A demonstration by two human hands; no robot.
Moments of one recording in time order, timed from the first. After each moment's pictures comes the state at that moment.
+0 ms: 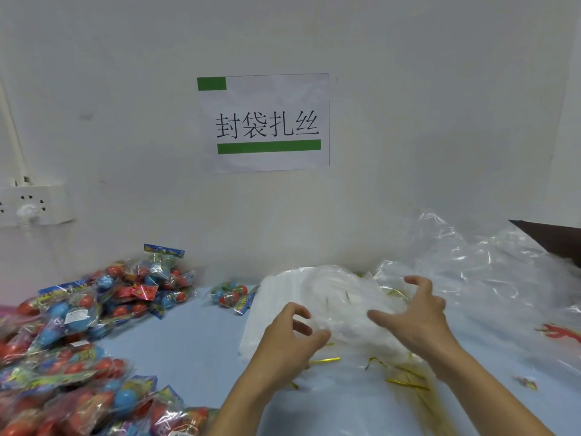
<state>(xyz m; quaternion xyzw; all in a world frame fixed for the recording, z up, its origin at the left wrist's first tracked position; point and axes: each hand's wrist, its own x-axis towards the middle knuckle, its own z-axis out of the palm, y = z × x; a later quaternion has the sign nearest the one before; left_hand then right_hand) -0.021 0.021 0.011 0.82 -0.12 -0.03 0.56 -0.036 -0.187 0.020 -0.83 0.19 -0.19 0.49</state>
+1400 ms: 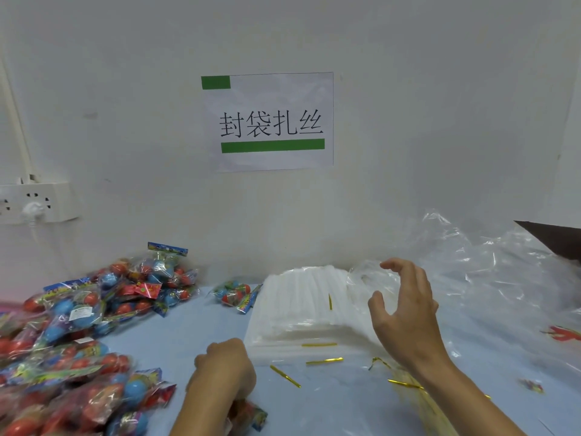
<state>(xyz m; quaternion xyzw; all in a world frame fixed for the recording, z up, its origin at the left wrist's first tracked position) -0.010 0.077 0.011 0.99 0.07 -0.13 0.07 -0.037 -0.159 0.012 -0.82 0.02 -0.40 0.41</state>
